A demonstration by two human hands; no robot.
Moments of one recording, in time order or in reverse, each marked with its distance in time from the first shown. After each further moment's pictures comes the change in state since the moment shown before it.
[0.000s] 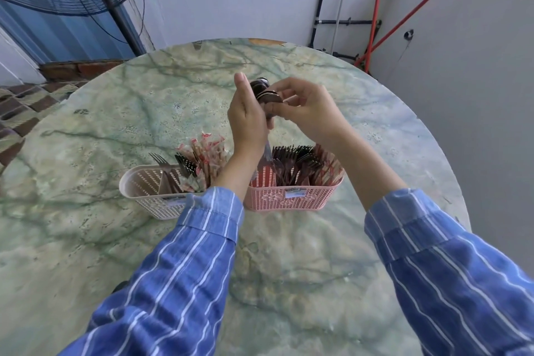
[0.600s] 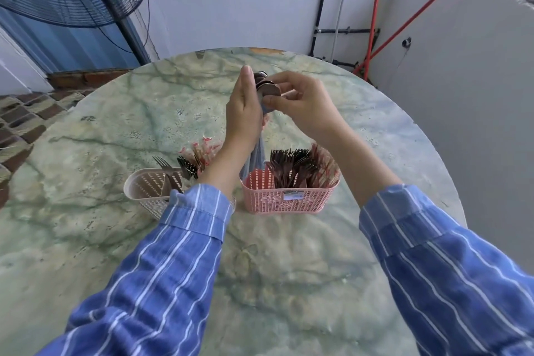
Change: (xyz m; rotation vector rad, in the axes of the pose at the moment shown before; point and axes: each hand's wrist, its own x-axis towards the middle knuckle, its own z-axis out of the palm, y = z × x) left_hand 0.014 0.015 -0.008 0.165 -0.150 0.035; right_hand 0.008 -0.010 -0.002 0.073 0.064 -0.019
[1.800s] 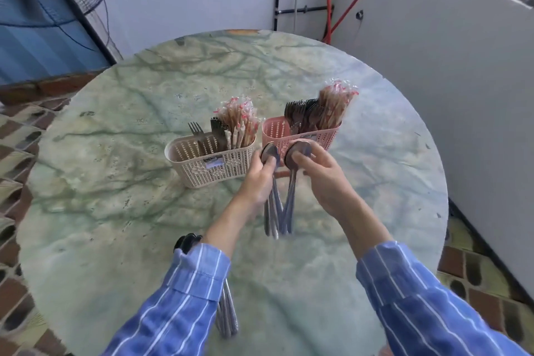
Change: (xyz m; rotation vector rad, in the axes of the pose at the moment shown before) left_hand -0.180 -0.017 -0.123 -0.045 -0.461 -0.482; right_hand -0.212 -0.005 0.115 0.401 0.281 0.302
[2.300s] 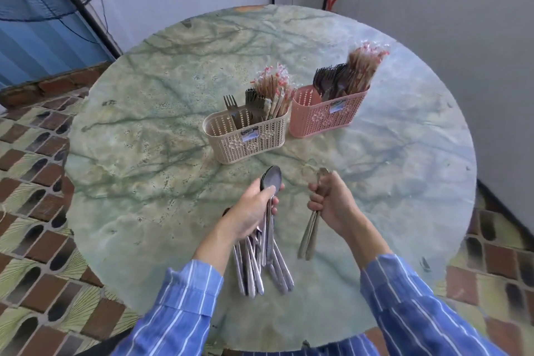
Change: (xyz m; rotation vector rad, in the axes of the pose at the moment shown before) left_hand -0.065 -0.066 -0.115 -0.010 -0.173 -0.261; right_hand -0.059 0.100 0.065 0.404 0.343 0.481
